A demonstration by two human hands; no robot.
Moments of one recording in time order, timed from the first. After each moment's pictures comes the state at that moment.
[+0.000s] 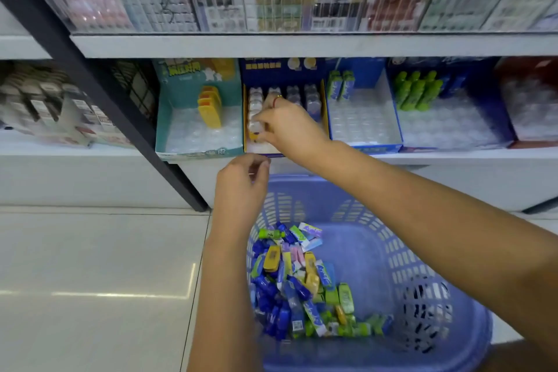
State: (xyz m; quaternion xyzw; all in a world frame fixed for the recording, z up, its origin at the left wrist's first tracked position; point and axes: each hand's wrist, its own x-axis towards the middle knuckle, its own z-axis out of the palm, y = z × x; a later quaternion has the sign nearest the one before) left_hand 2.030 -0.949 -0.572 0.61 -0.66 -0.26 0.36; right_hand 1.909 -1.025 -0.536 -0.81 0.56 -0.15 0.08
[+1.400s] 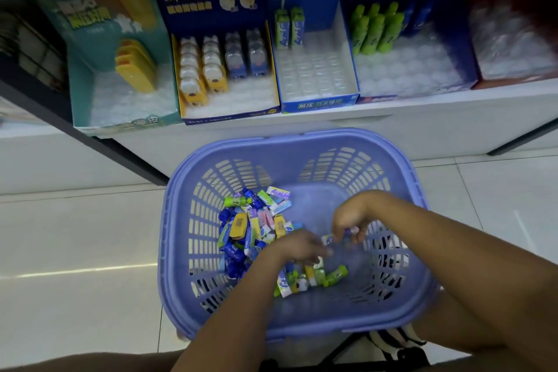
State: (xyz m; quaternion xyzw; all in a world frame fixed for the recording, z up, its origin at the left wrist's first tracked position) left_hand 1.916 -0.856 -0.768 0.44 -0.57 -0.68 -0.16; right_hand 1.748 -0.881 -0.725 -0.44 0.54 0.32 0.63
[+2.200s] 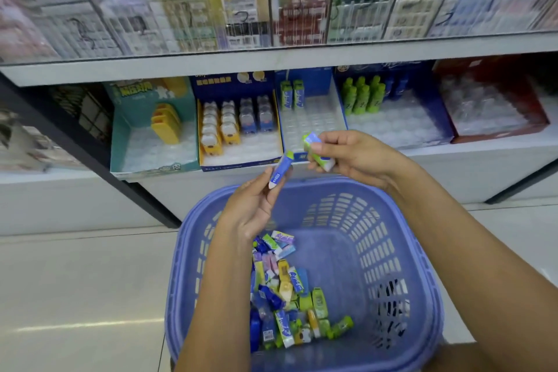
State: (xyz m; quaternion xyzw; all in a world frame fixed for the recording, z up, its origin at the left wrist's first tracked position) left_hand 1.944 -0.945 -0.594 0.35 -0.12 -0.82 0.44; right_hand 1.748 -0.940 -0.545 -0.44 0.48 -0.38 0.66
